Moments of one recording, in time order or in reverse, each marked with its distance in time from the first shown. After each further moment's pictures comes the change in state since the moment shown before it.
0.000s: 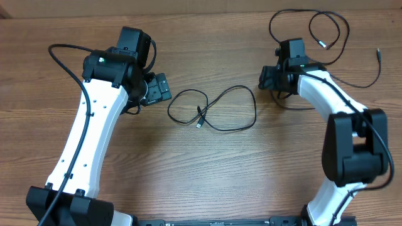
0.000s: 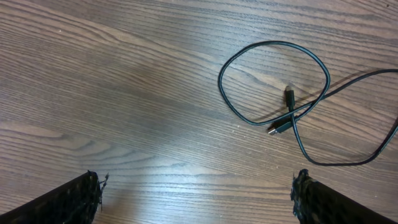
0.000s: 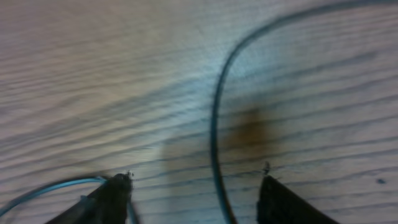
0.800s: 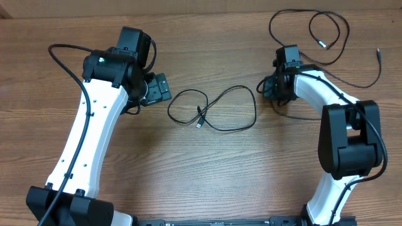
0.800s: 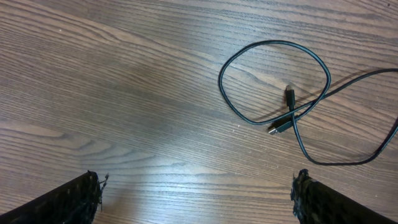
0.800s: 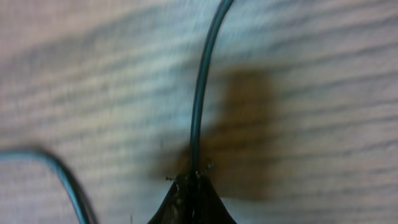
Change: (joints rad) left arm 0.000 0.000 0.000 -0.002 0.000 0.000; right arm -0.001 0.054 0.002 -0.114 -0.001 -0.069
